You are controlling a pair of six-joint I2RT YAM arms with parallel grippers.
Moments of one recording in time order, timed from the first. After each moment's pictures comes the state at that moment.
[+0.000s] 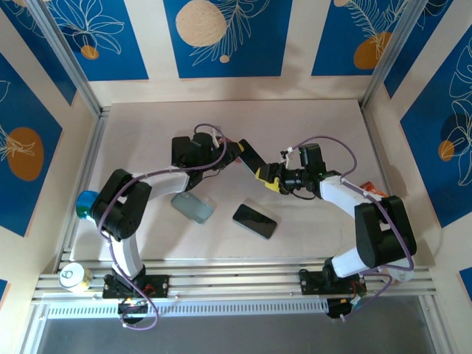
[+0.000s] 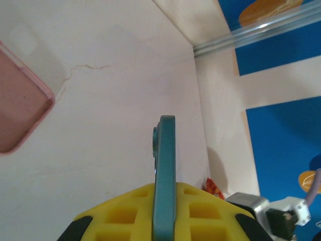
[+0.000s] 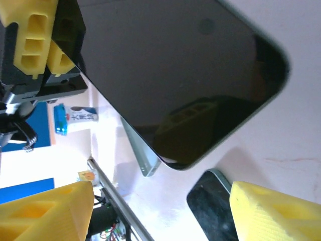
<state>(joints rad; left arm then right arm) -0.58 1.84 1.06 0.45 0.31 -1.08 0.24 1.47 0.75 -0.07 -0.82 0.72</state>
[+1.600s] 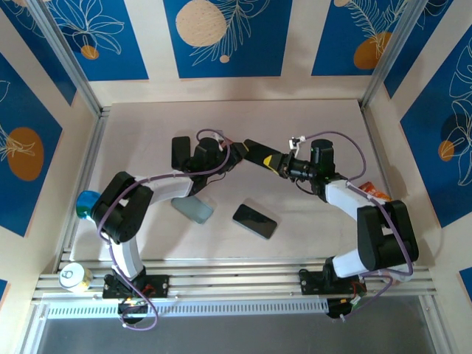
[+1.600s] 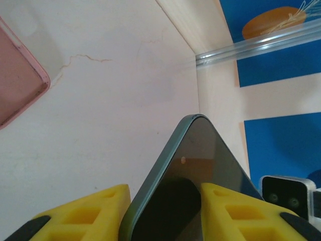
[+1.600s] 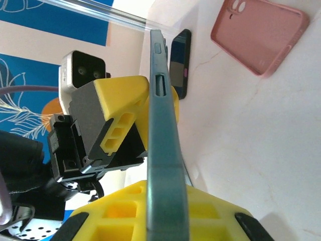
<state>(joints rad) -0.63 1.82 1.05 0.44 0.21 -1.15 0.18 1.42 0.70 0.25 -0.83 0.88</state>
